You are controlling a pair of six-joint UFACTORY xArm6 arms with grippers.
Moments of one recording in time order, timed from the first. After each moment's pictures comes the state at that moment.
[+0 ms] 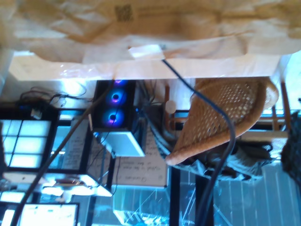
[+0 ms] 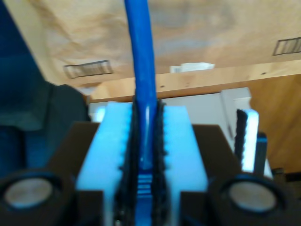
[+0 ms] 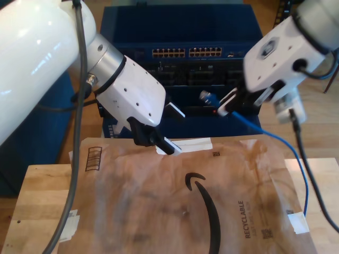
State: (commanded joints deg) left arm -8.0 -16.2 -60.8 -45.0 84.3 -83.6; right arm 7.2 -21.0 -63.5 36.8 83.4 101.4
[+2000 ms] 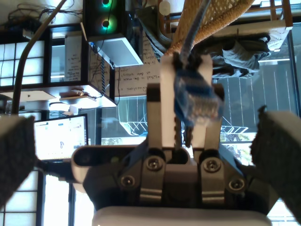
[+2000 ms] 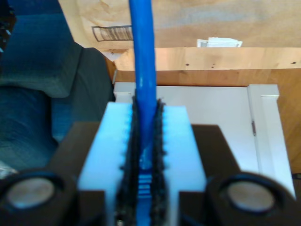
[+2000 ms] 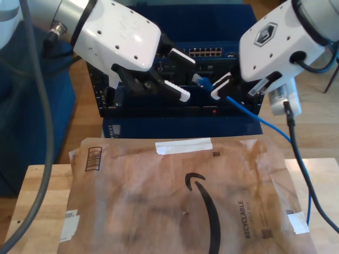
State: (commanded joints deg) left arm -0.7 -15.9 -70.2 -58.6 94.8 -81.4; right arm 7.5 -25.9 -64.3 36.8 77.6 101.4
